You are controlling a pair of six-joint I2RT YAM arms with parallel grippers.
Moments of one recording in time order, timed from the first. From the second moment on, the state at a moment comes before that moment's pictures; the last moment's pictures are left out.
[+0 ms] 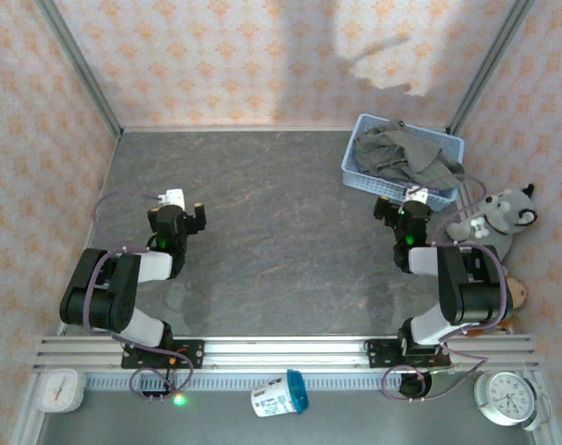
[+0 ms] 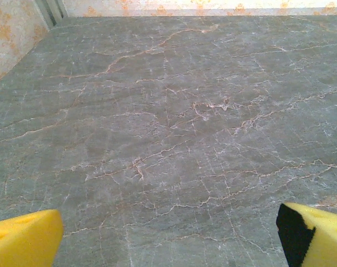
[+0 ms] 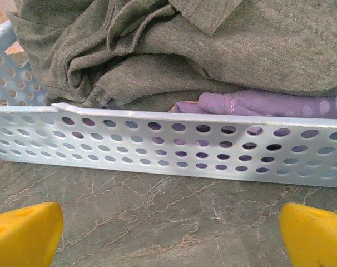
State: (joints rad) left arm -0.06 1.50 0.41 0.65 -0.31 -0.07; right arm 0.01 1.52 0.43 0.68 0.16 0.17
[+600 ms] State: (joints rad) left arm -0.06 1.50 0.41 0.65 -0.30 -0.07; right arm 0.01 1.52 0.43 0.68 0.16 0.17
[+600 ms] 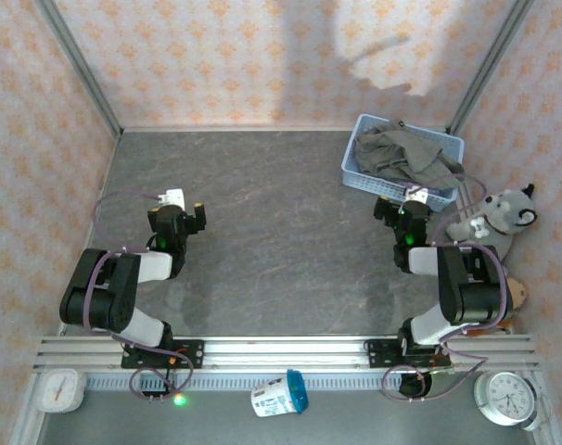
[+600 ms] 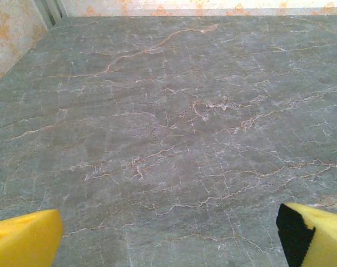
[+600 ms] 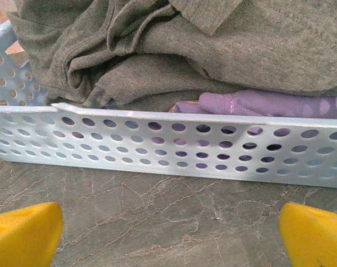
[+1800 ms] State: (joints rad) left arm -0.17 1.46 1.10 -0.56 -0.24 -0.56; right arm 0.01 1.61 1.26 -0.62 0.05 0.41
